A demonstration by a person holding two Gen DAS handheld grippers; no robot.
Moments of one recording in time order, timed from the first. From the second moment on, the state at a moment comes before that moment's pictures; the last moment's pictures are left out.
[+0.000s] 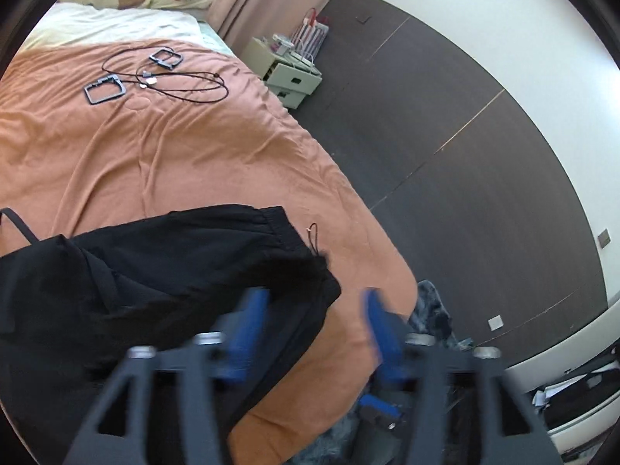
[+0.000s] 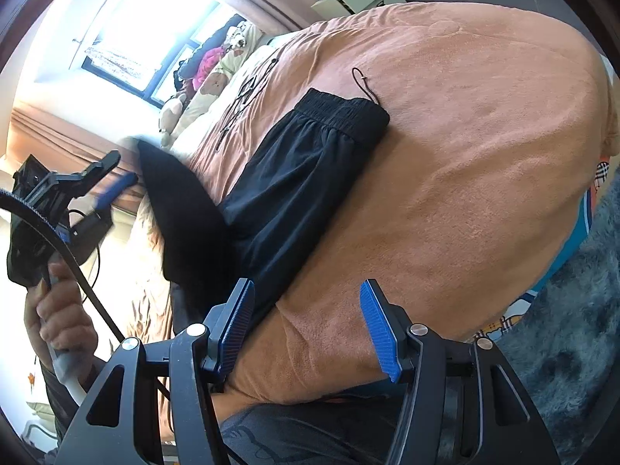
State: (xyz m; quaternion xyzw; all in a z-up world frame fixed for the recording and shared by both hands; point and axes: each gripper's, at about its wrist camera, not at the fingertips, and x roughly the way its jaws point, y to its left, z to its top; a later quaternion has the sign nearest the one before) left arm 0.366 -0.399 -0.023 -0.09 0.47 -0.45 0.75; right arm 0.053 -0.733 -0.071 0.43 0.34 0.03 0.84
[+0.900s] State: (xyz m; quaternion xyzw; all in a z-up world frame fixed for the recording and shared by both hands) left arm 0.390 -0.157 -0.124 -0.16 0.50 -0.26 0.81; right arm 0.168 -0.725 -0.047 0.33 0.38 0.03 0.86
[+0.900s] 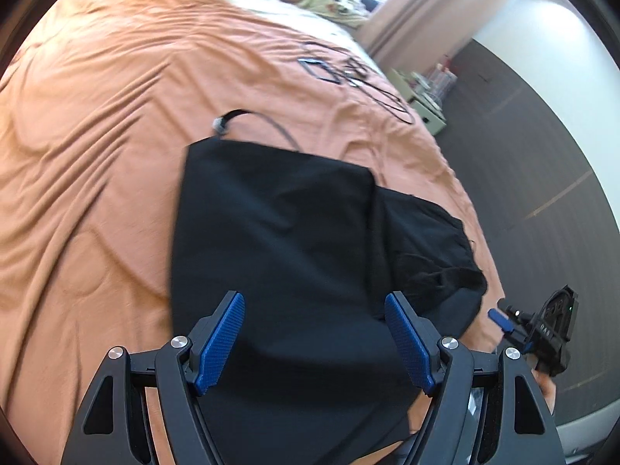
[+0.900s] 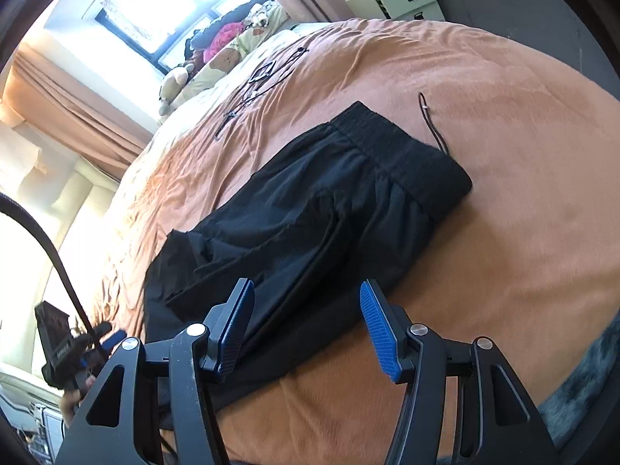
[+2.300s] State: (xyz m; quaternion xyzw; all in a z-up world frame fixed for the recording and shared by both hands) left arm 0.377 -0.120 -0.197 -0.19 0.55 -0.22 0.78; right arm 0.158 -0.731 0.000 0.21 0.37 -0.02 0.91
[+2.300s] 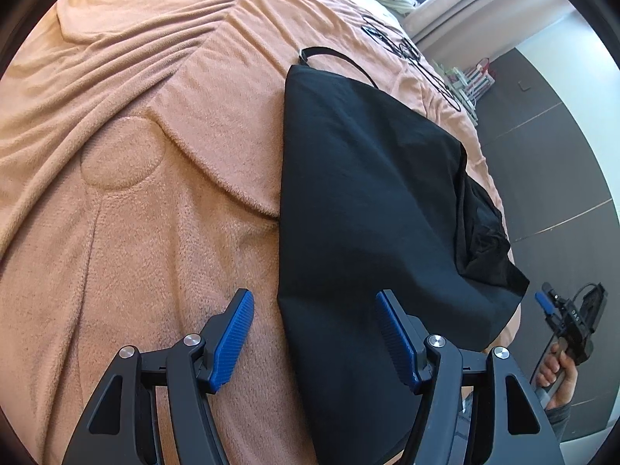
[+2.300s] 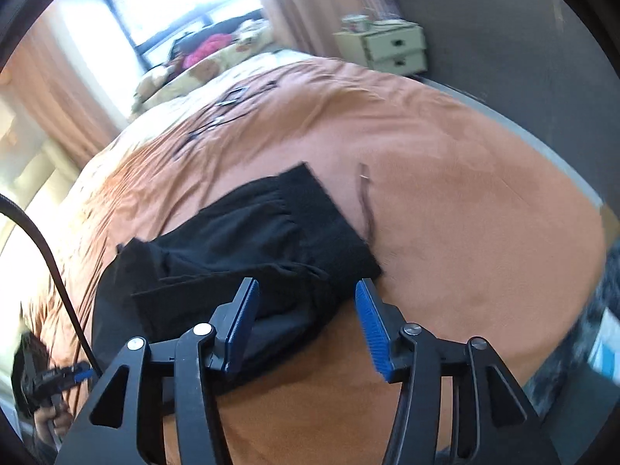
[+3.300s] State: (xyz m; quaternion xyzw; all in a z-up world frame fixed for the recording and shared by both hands) left arm 0.387 -0.115 -0.199 -0.22 0.55 -0.21 0.78; right arm 0.311 -0.626 -0.008 -0.05 0.46 0.20 0.87
